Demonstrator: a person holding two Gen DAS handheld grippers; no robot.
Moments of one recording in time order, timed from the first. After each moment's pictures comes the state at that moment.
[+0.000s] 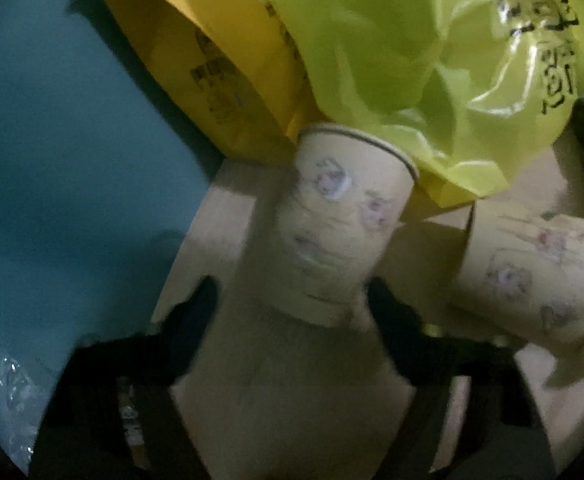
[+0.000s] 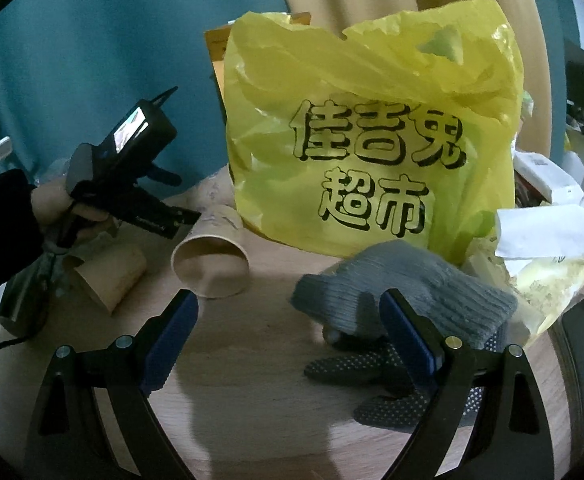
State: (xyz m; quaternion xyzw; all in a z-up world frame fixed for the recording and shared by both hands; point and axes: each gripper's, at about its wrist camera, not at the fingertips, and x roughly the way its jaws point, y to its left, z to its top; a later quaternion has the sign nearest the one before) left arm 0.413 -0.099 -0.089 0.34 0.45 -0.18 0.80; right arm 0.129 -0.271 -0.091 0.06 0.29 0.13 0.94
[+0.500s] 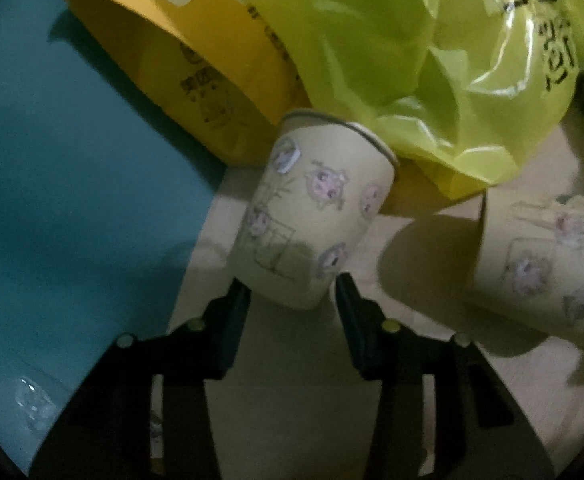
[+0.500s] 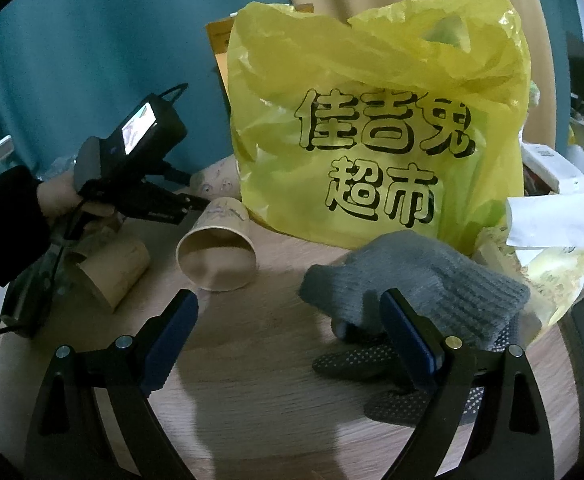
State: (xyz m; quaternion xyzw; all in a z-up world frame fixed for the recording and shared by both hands) left arm 0.396 -0.096 -0.104 0.39 0.43 -0.18 0.80; right arm 0.133 -0.265 -0.095 0.07 0.30 0.14 0.94
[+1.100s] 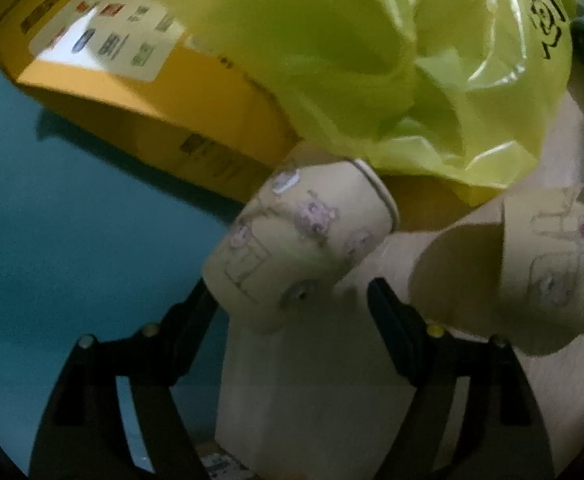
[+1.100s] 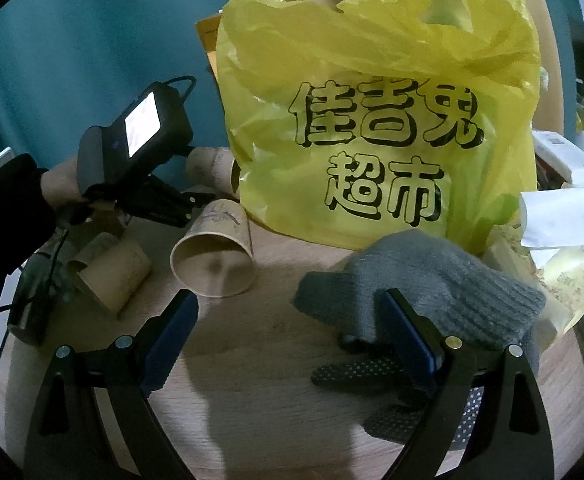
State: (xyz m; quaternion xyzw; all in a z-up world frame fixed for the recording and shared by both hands) left arm 0.381 -0.097 -0.109 0.49 0.36 -0.17 0.78; right arm 0.147 -0.274 -0.098 0.09 0.32 0.15 0.93
